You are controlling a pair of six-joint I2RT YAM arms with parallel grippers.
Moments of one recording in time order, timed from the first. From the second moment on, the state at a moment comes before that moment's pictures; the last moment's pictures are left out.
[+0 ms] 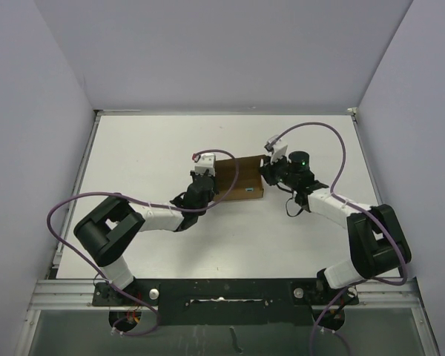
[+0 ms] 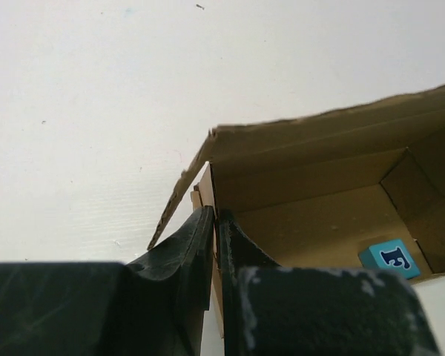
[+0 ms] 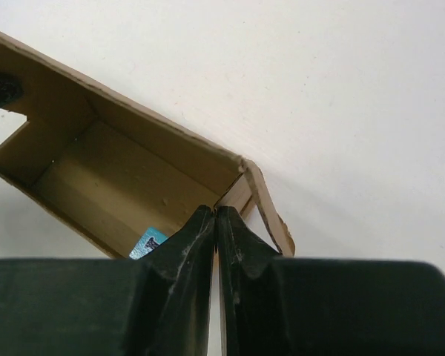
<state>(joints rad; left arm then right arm) -0.82 1.70 0.75 0.67 -0.60 -0.30 0.34 1.49 0.74 0.35 -0.30 -0.10</state>
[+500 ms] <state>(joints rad) -0.82 1.70 0.73 0.64 -0.57 -0.31 0.33 1.46 0.71 0.31 -0.32 -0.10</state>
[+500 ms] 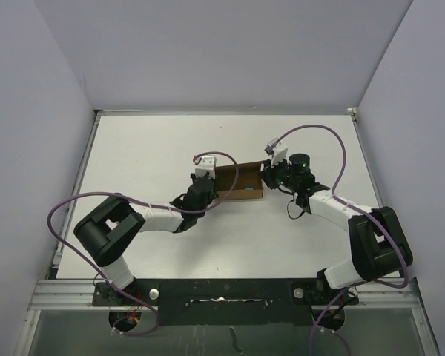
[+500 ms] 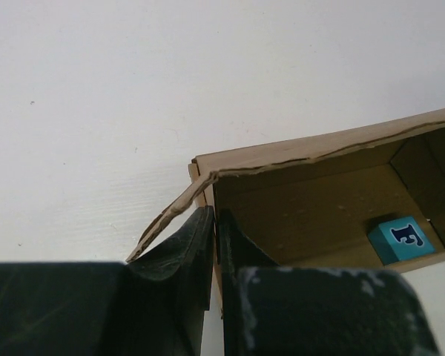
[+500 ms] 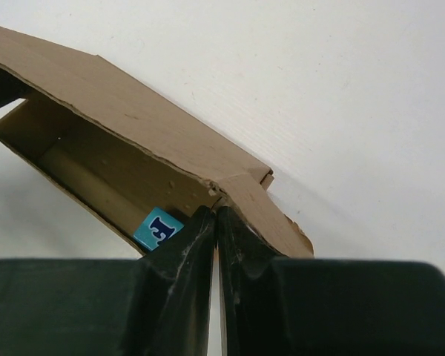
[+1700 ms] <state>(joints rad) -0.85 1.64 0.68 0.56 -0.49 -0.33 0.34 1.41 0.67 0.21 -0.33 -0.19</state>
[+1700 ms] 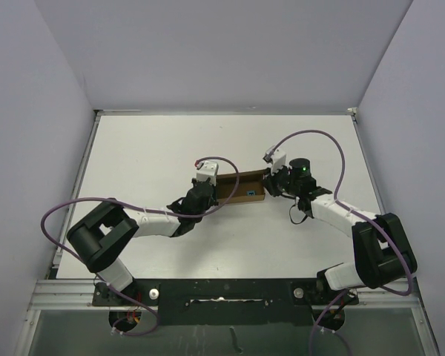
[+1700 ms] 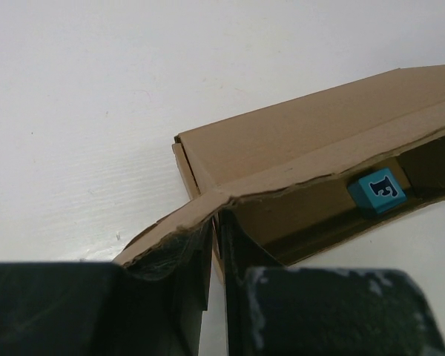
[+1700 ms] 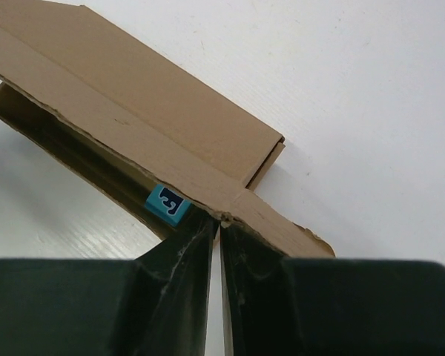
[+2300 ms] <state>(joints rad) -0.86 1.62 0.68 0.50 -0.48 -0.34 0.36 1.40 0.67 0.14 -0.31 -0.19</state>
